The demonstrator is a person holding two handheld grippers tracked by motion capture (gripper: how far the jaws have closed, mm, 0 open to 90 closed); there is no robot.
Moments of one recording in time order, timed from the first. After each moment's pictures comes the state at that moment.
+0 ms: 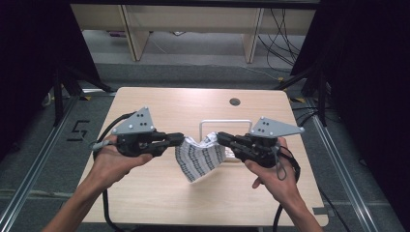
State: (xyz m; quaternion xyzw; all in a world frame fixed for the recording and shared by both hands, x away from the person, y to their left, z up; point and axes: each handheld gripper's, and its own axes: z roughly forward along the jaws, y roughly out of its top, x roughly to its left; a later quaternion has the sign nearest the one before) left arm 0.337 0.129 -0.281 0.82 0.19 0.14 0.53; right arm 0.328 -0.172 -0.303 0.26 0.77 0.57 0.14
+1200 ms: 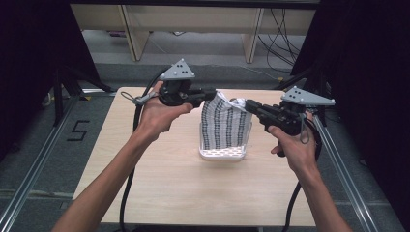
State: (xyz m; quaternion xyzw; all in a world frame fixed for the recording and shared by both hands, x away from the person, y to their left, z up) left arm 0.423 0.062 -0.244 0.78 0.22 0.17 0.56; right arm 0.382 -0.223 -0.276 0.34 0.71 0.58 0.19
